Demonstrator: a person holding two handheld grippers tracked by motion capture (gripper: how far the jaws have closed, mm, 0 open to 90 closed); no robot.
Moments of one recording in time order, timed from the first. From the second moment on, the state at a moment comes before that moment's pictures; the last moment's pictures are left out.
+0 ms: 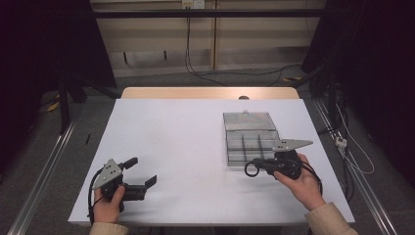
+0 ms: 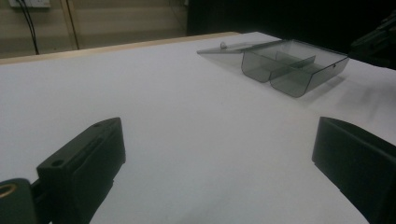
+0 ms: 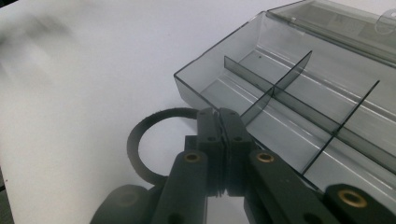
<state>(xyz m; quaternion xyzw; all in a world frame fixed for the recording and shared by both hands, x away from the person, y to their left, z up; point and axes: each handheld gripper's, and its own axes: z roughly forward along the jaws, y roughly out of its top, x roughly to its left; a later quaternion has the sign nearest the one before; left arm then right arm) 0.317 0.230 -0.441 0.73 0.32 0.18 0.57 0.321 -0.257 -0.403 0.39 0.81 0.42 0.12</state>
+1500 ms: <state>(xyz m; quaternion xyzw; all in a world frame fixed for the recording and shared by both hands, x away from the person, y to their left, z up) 0.317 0.228 -0.439 0.73 0.32 0.18 0.57 0.357 -0.246 -0.386 0.39 0.81 0.42 0.13</state>
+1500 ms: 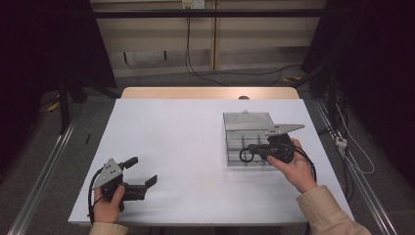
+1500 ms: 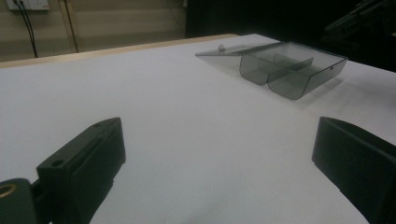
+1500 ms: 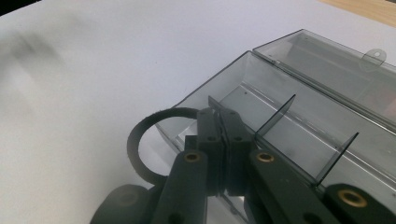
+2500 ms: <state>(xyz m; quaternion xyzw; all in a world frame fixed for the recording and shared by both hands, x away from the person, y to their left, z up) 0.317 0.228 -0.439 0.74 0.32 0.18 0.57 0.379 -0.244 -0.388 0.40 0.81 0.42 0.14</state>
